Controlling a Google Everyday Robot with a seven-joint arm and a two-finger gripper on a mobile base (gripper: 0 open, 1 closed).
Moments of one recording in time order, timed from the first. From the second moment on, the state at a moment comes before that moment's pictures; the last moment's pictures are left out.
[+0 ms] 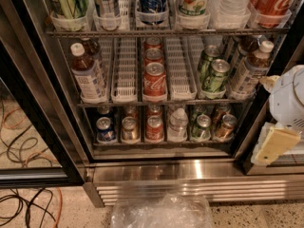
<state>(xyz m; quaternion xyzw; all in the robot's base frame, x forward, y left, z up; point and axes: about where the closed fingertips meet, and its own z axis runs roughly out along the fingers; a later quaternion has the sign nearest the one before) 0.421 -0.237 0.900 -0.58 0.78 -0.13 0.19</state>
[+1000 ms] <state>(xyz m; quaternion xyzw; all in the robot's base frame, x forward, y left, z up) 0.440 -0.171 0.877 -0.35 0.87 0.05 0.33</state>
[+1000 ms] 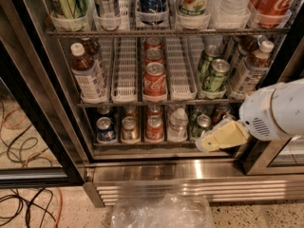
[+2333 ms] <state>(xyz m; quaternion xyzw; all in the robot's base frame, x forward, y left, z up) 0.418 -0.131 0.849 -0.11 0.90 0.15 0.39</state>
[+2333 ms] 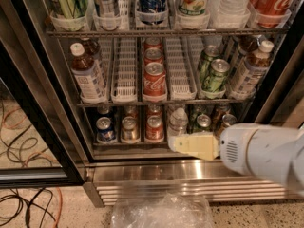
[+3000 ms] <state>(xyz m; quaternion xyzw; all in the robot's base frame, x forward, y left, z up) 0.422 -0.122 0.844 -0.03 0.90 0.19 0.40</state>
